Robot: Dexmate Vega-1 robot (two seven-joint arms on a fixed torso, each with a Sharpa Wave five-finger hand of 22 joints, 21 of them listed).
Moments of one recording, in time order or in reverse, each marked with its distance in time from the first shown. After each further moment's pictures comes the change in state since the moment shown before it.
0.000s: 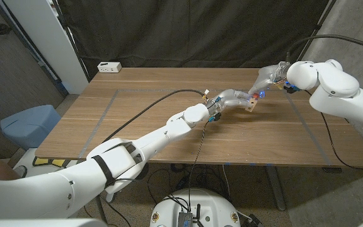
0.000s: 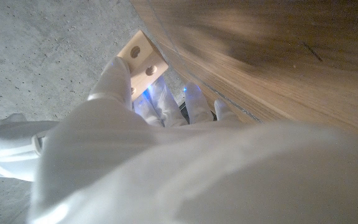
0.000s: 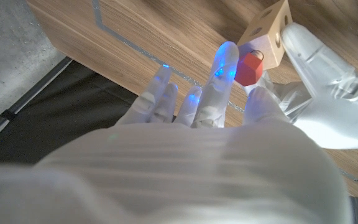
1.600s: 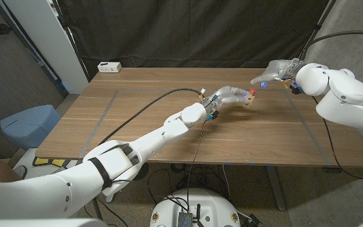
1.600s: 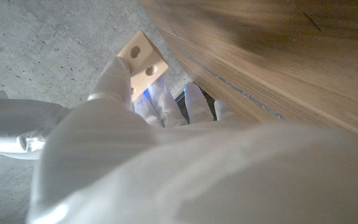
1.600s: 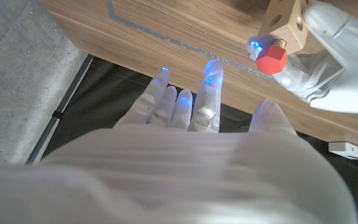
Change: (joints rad) left arm 0.018 0.027 -0.021 -0.035 0.014 -0.030 0.049; left_hand 0.000 0.000 0.000 0.000 0.000 0.000 0.000 -0.001 -0.001 0.000 0.000 0.000 0.000 0.000 0.000 0.000 0.000 0.000 0.000 0.000 0.000; right arm -0.188 -0.036 0.172 -0.116 0.163 -0.177 -0.273; right_hand -0.114 -0.003 -0.048 0.025 0.037 -0.297 0.018 -0.190 0.011 -0.068 0.143 -0.034 0.003 -0.031 -0.002 -0.056 -0.004 -0.038 0.042 -0.008 0.000
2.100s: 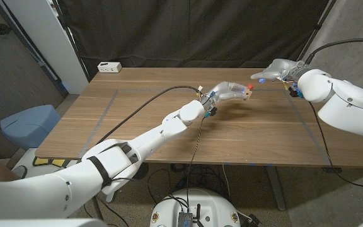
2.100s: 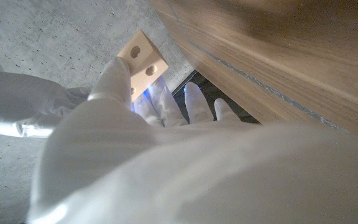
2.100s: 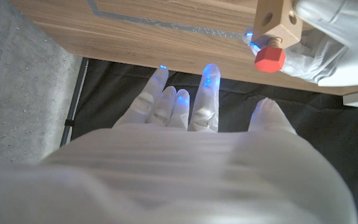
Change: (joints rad) left arm -0.010 0.006 -0.017 0.005 0.009 -0.037 0.033; left_hand 0.000 0.000 0.000 0.000 0.000 0.000 0.000 0.001 0.000 0.000 0.000 0.000 0.000 0.000 0.000 0.000 0.002 0.000 0.000 0.000 0.000; right arm -0.119 0.049 0.111 -0.006 0.209 -0.003 -0.270; right_hand -0.006 0.017 -0.004 -0.004 0.000 -0.054 0.007 -0.028 0.005 -0.020 0.037 0.000 0.005 0.000 0.000 0.000 0.000 0.013 0.038 0.000 0.000
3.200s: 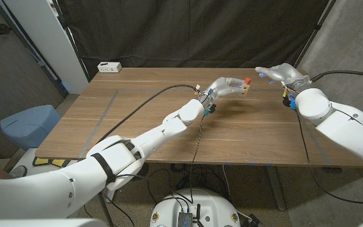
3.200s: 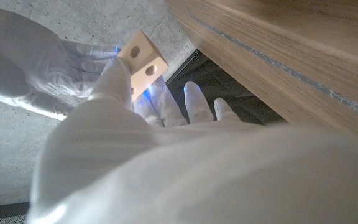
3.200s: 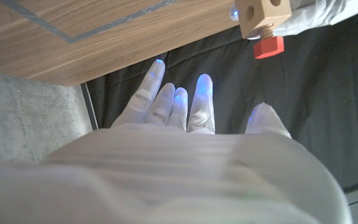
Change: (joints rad) left arm -0.027 -0.052 -0.013 0.127 0.019 -0.116 0.081; left_hand 0.000 0.000 0.000 0.000 -0.010 0.001 0.001 0.001 0.000 0.000 0.000 0.000 0.000 0.011 0.000 0.000 0.000 0.004 -0.004 0.000 0.000; right arm -0.209 0.217 0.174 0.078 0.304 0.197 -0.409; right_hand -0.048 0.048 -0.012 0.013 -0.028 -0.162 -0.030 -0.074 0.005 0.007 0.039 0.012 0.005 0.020 0.037 0.006 0.007 0.054 0.010 0.013 0.010
